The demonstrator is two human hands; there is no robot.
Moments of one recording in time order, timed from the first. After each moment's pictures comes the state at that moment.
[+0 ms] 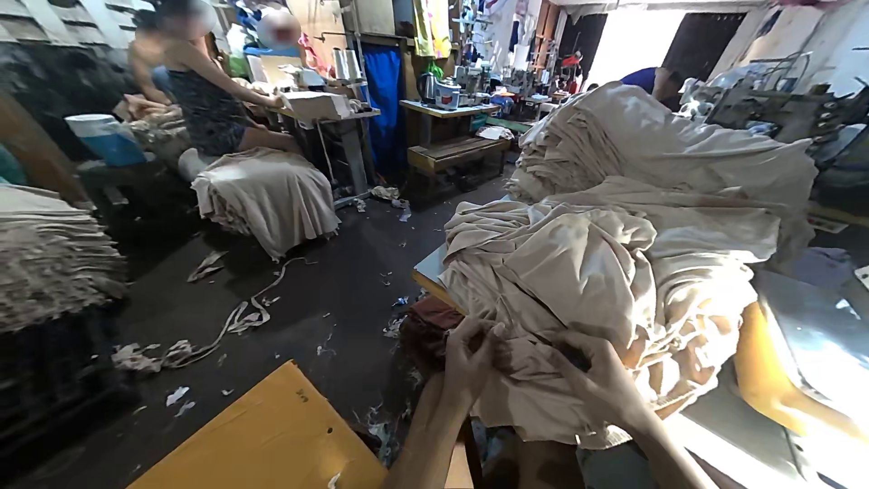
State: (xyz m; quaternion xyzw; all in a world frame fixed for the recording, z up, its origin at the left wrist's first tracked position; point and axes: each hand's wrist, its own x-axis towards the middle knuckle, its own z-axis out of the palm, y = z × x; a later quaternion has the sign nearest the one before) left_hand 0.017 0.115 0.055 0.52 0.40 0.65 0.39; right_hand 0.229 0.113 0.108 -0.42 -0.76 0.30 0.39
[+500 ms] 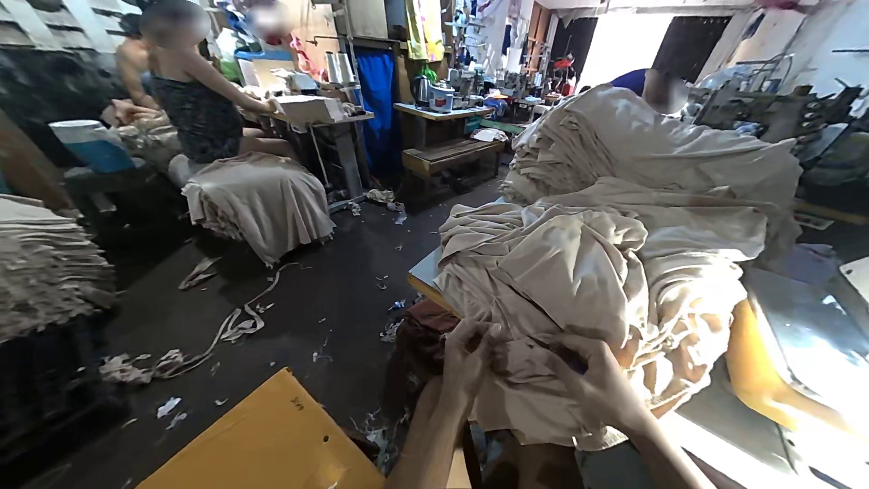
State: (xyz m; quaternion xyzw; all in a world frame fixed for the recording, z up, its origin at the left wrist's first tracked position) left_hand 0.022 0.114 0.061 0.47 0.40 0.64 0.46; right_hand 0.232 0.114 0.105 -0.45 -0.76 0.28 0.38
